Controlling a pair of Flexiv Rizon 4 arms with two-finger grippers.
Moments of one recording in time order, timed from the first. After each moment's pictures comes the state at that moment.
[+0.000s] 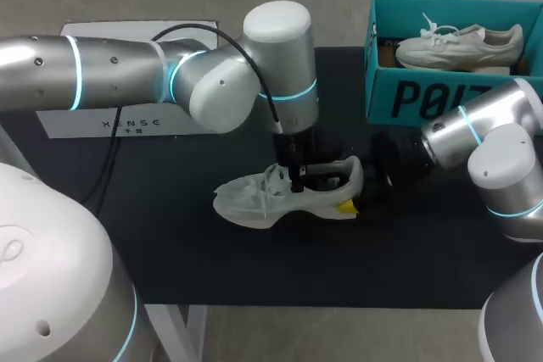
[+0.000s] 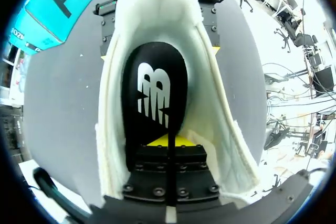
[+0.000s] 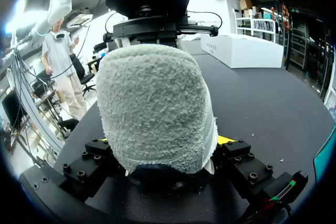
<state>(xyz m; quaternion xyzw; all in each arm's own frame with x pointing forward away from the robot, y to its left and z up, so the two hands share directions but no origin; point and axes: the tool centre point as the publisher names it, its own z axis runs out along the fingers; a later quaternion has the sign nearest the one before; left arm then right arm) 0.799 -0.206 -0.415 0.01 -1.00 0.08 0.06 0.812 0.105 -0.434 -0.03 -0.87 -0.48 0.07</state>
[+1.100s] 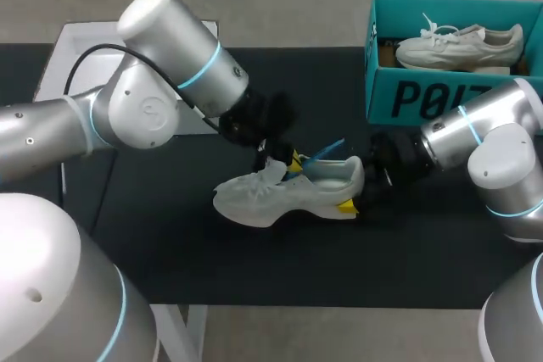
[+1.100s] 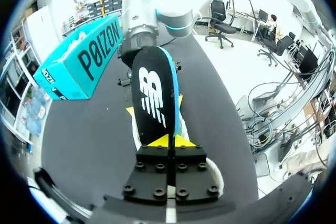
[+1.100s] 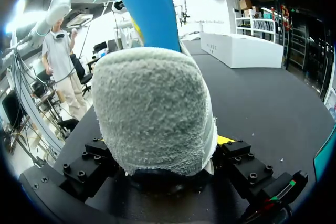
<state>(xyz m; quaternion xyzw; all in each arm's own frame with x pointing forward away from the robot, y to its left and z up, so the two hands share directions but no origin) 0.796 -0.201 -0.324 -0.07 -0.94 0.33 0.03 0.812 0.105 -0.434 -0.03 -0.88 -0.48 0.07</state>
